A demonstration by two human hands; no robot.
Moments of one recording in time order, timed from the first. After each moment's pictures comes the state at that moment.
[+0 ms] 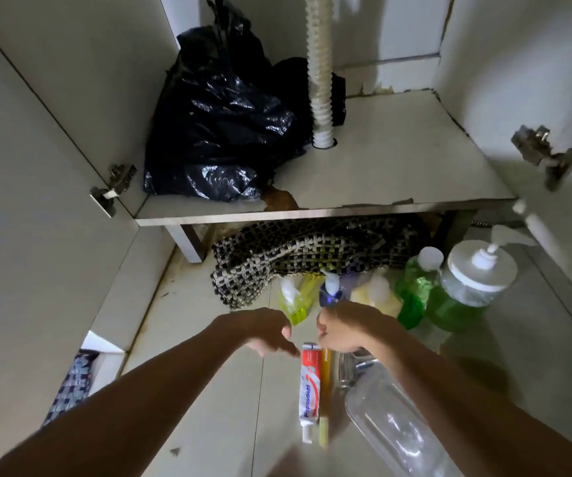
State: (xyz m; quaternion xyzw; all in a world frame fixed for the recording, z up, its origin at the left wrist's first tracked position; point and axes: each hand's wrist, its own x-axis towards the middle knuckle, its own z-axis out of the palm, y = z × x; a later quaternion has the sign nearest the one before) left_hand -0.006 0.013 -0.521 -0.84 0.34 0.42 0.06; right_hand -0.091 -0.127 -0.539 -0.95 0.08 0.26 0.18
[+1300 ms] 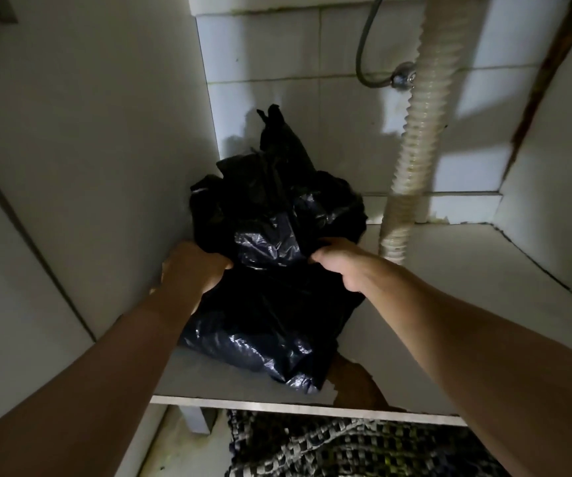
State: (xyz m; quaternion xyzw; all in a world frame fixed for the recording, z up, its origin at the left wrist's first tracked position) left_hand 0.313 0.015 -0.386 -0.89 -0.01 0.03 -0.45; right_hand 0.256 -0.192 -0.400 -0.79 0.27 -0.06 0.55
